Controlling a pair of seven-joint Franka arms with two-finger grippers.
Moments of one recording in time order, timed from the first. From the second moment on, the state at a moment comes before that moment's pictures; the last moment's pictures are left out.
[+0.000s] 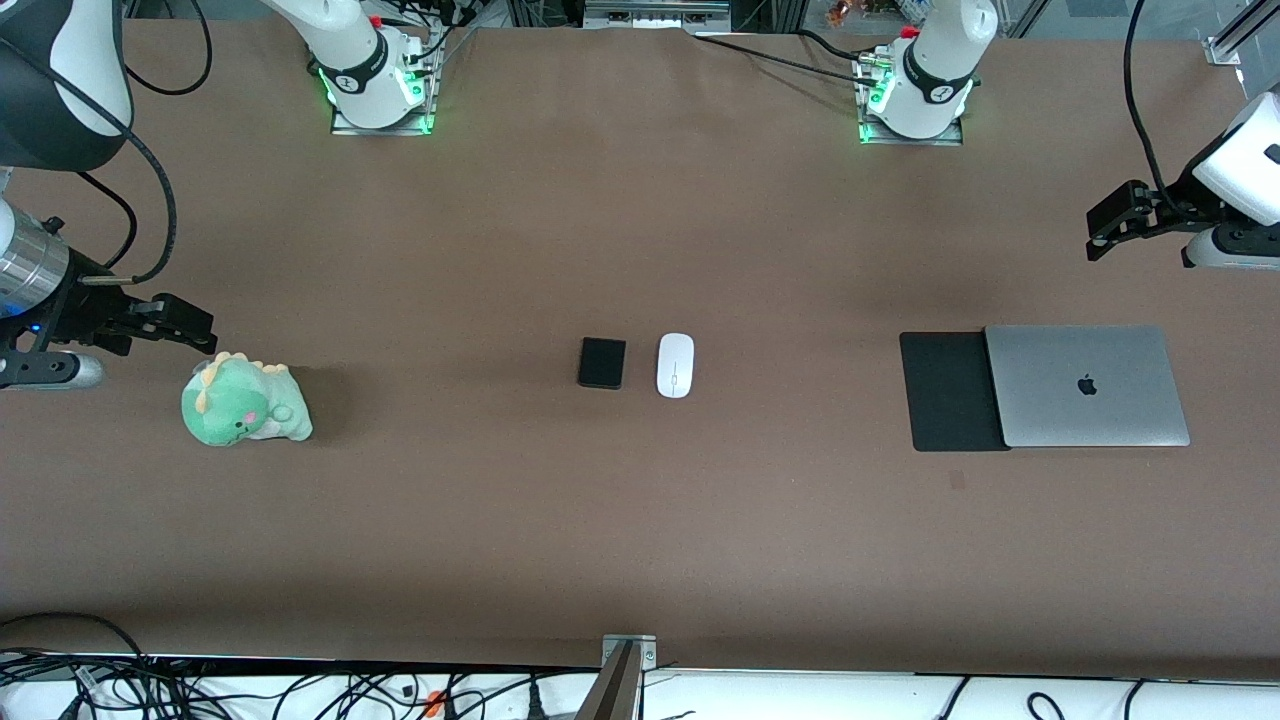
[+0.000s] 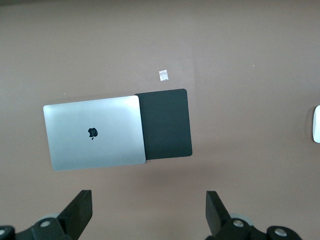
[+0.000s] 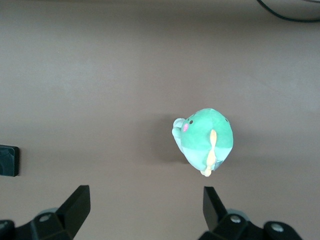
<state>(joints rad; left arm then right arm) -0.02 -0.02 -0.02 -1.62 0.05 1.61 0.04 0.21 0.27 -0.20 -1.40 0.05 1.70 -0.01</state>
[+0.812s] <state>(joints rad) -0.01 0.01 -0.02 -1.58 0.05 1.57 0.04 0.21 0.27 -0.20 -1.40 0.05 1.70 -0.01</state>
